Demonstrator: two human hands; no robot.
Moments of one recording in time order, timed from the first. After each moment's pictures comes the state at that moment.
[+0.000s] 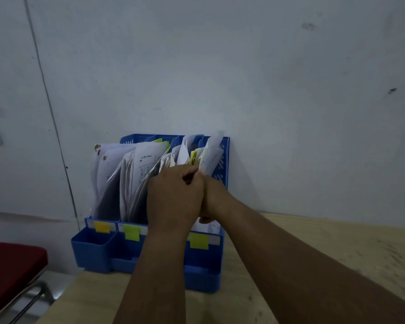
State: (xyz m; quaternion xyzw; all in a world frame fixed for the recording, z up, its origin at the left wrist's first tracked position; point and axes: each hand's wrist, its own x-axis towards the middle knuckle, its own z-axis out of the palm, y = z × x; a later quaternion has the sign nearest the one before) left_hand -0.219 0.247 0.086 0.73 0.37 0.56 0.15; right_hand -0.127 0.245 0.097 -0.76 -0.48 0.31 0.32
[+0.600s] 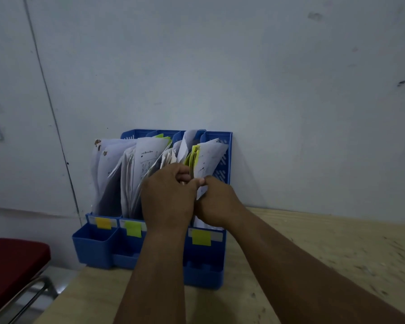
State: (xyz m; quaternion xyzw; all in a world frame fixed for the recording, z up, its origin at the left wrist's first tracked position) left_hand -0.222 0.272 0.066 0.71 0.39 0.57 0.16; right_hand -0.096 0.255 0.044 -0.73 -0.56 0.10 0.37
